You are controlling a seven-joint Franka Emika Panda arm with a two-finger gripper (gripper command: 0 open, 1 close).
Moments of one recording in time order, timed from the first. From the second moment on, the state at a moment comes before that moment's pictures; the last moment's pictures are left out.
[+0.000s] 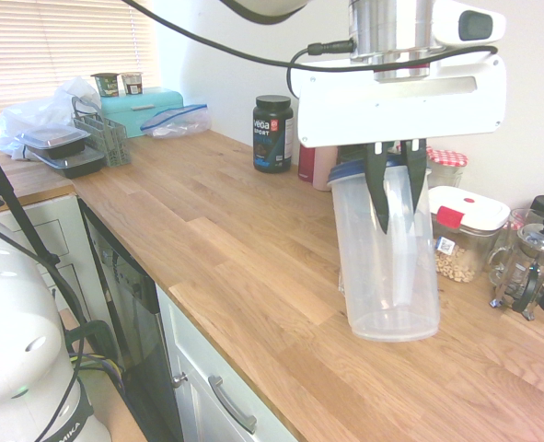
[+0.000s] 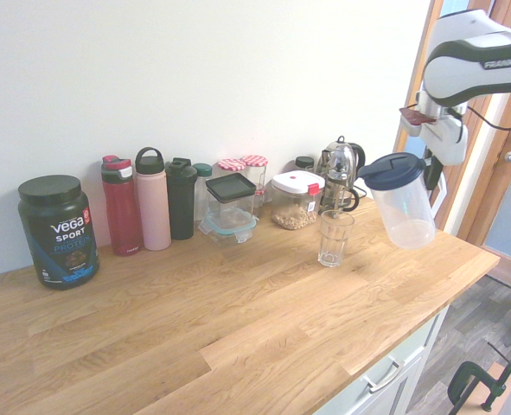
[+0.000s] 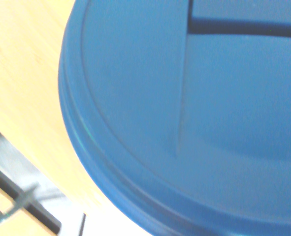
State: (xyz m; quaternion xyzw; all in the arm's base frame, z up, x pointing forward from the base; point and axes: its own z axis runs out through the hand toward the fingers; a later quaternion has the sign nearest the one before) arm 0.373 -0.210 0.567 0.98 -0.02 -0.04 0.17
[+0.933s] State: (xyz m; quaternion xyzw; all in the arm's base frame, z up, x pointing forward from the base) arm 0.390 -0.158 0.554 0.92 0.00 -0.14 0.37
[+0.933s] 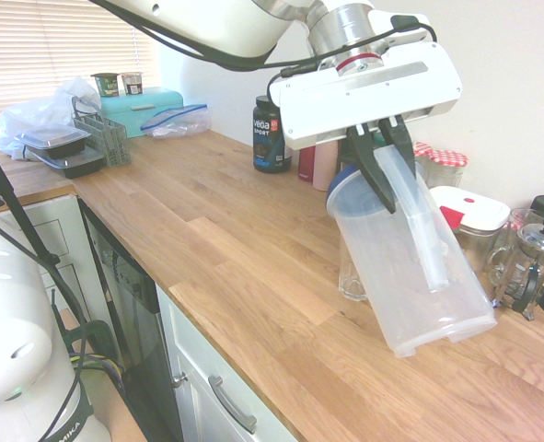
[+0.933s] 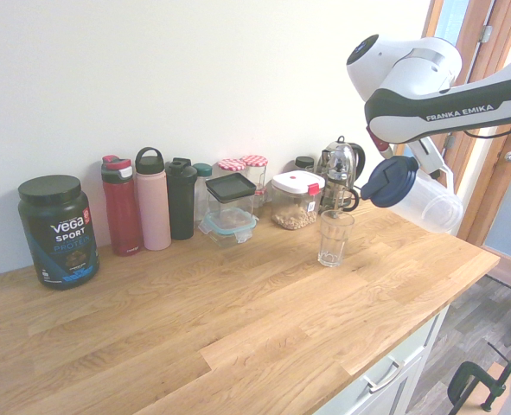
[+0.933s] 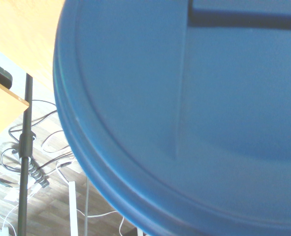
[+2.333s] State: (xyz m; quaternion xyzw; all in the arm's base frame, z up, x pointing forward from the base) arm 0.365 -0.173 0.576 0.96 -0.05 -0.05 0.26
